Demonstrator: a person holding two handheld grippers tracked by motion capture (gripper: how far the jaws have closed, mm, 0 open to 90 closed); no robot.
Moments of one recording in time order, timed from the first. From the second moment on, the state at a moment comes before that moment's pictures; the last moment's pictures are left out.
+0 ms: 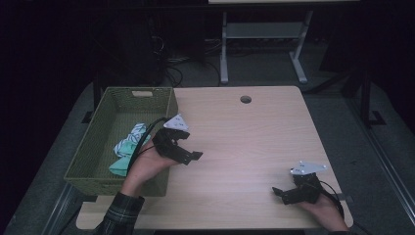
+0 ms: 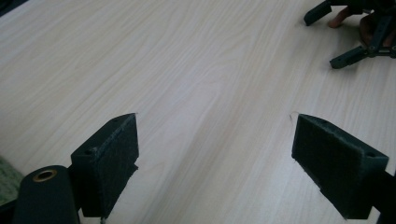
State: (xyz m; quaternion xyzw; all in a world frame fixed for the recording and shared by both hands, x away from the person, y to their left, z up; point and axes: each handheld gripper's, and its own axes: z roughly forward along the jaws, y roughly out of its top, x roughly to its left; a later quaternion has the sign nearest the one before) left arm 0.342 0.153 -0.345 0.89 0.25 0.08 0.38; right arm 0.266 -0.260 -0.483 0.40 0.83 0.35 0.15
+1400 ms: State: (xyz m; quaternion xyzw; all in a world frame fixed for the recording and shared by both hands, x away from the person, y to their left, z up) left arm 0.345 0.209 -0.329 0.87 0.29 0.11 0.37; right arm 0.266 -0.260 -0.483 0.40 0.83 0.35 0.15
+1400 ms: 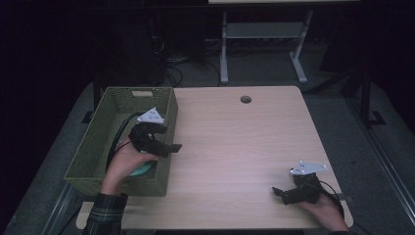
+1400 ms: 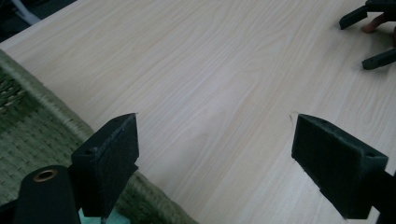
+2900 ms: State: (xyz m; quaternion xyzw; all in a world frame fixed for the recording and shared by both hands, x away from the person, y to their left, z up) left arm 0.352 0.283 -0.334 0.84 0.38 0.15 0.34; right arm 0.266 -0.259 -0.483 0.41 0.83 0.35 0.15
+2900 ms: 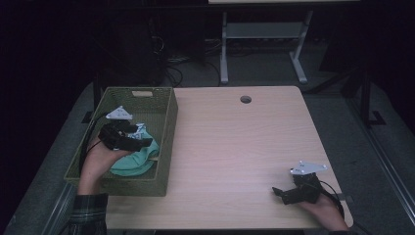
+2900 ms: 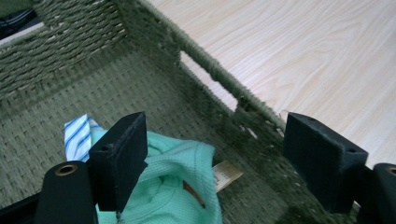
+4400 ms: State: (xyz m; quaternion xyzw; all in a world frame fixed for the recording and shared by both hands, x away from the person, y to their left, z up) left arm 0.387 0.278 -0.408 0.87 0.41 0.11 0.25; right arm 0.266 -0.259 -0.483 0.41 0.83 0.35 0.15
